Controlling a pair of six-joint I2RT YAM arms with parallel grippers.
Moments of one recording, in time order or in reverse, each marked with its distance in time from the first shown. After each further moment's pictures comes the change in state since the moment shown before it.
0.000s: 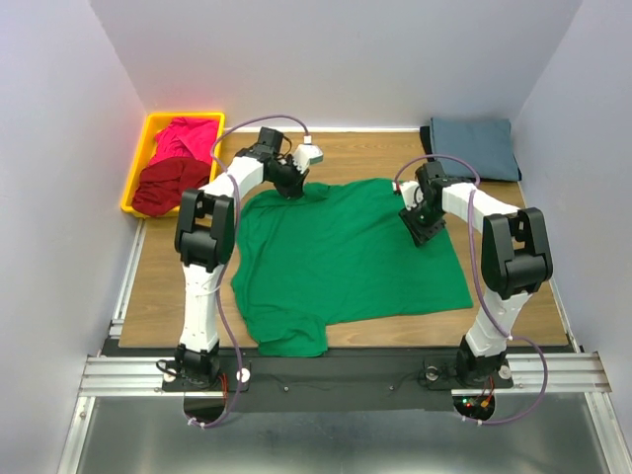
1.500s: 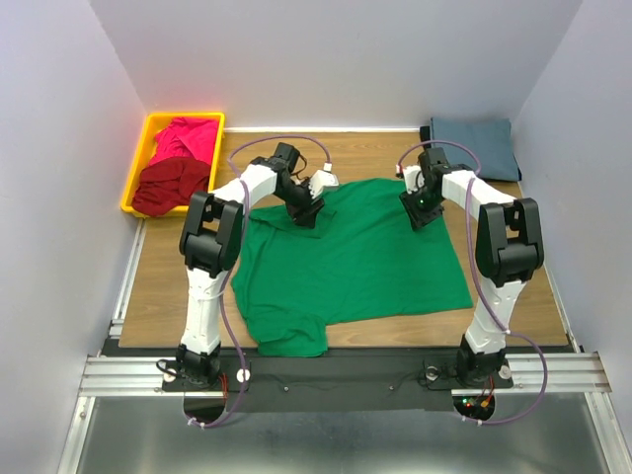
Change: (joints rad) left arm -0.088 -0.058 -0.113 -0.158 0.080 0.230; right arm -0.033 0.110 0.167 0.003 -0.031 0.052
